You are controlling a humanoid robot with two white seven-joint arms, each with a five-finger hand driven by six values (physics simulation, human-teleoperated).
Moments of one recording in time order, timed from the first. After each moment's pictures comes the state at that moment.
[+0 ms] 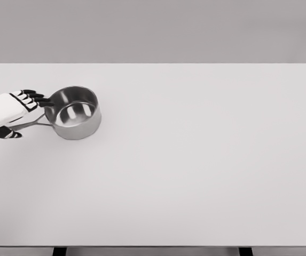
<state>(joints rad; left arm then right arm) -0.32 1.02 -0.42 -1.44 -0.48 -0.61 -0.17 0.06 0.00 -0.08 0.05 -0.27 -0.07 0.21</state>
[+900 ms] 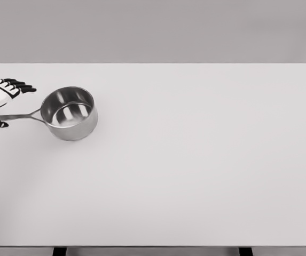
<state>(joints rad) -0.37 0.97 -0.37 -1.29 -0.48 -0.61 -0.16 0.06 0.00 -0.08 0.05 -0.27 -0.07 0.21</state>
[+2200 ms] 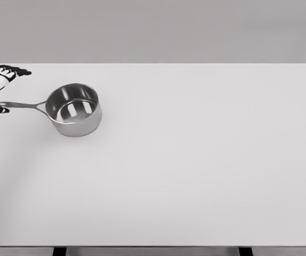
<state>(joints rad) -0.51 0.86 -0.38 -1.10 -0.51 -0.61 -0.17 0.06 0.00 -0.08 0.05 -0.27 -0.07 0.21</state>
